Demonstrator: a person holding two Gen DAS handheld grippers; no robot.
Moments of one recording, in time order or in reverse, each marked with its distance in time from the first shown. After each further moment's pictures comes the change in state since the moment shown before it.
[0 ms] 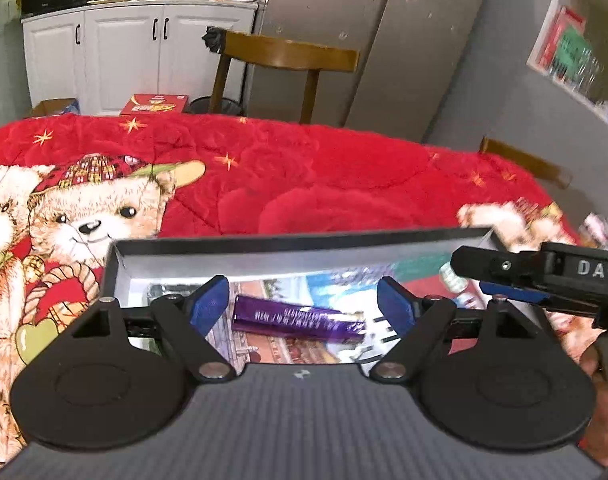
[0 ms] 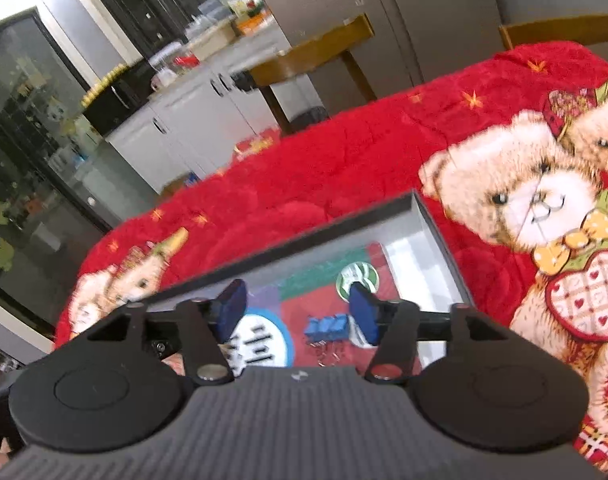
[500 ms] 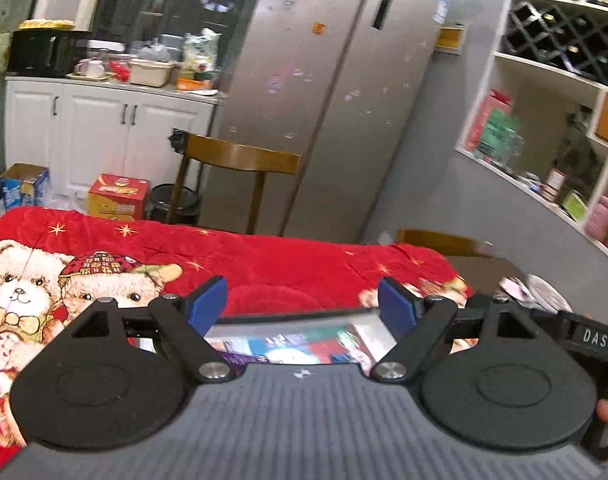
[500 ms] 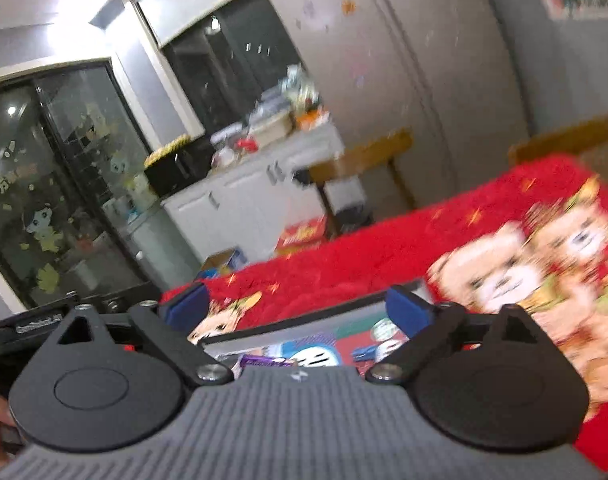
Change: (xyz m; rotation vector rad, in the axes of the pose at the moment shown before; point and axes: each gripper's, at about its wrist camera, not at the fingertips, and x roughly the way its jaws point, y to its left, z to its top) left arm -0.161 -0.022 0.007 0.032 -0.252 -0.167; right arm -0.150 0.031 -0.027 -0.128 -0.304 0.090
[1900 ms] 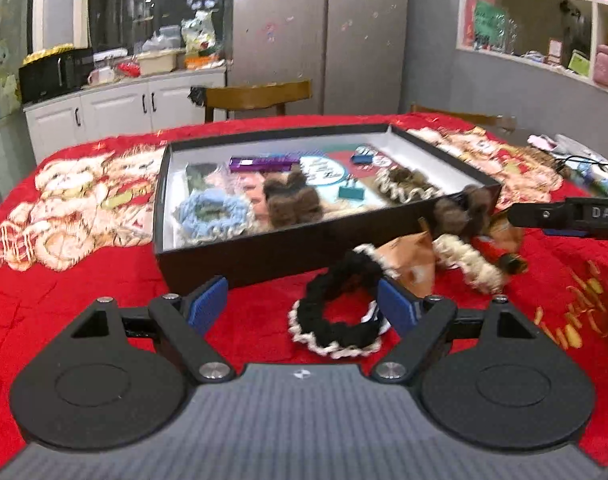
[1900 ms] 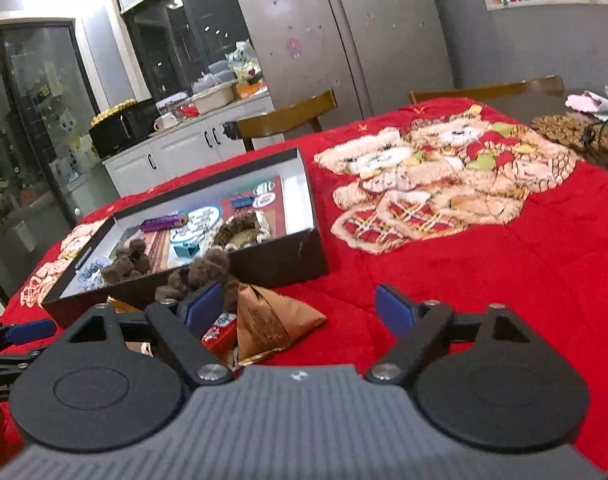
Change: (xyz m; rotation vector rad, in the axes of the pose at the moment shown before) left arm -0.040 -0.031 -0.214 0.216 0.106 0.182; right arm -0.059 -0.064 -0.144 -0.054 0.067 -0.186
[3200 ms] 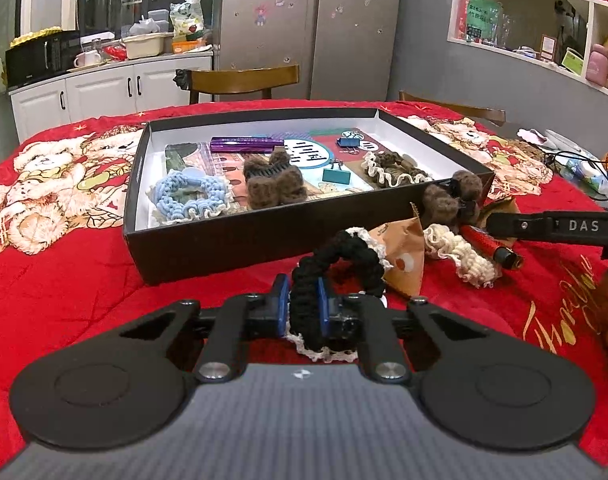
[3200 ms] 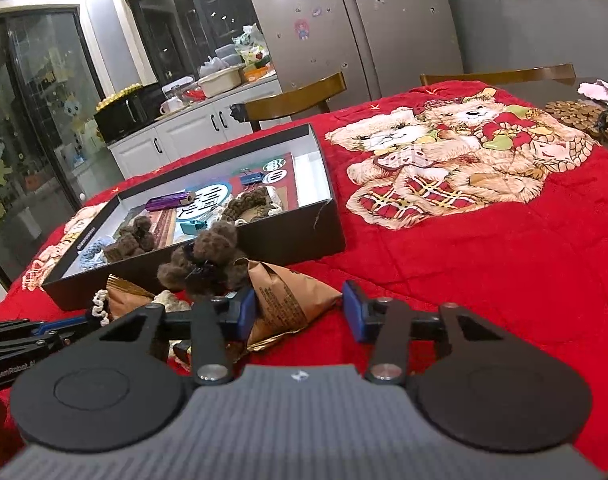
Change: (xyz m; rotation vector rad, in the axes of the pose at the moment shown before) left arm 0.012 -0.003 -0.005 -0.009 0.023 -0.048; right arm 0.009 0.004 -0.006 -0.008 0.034 0.023
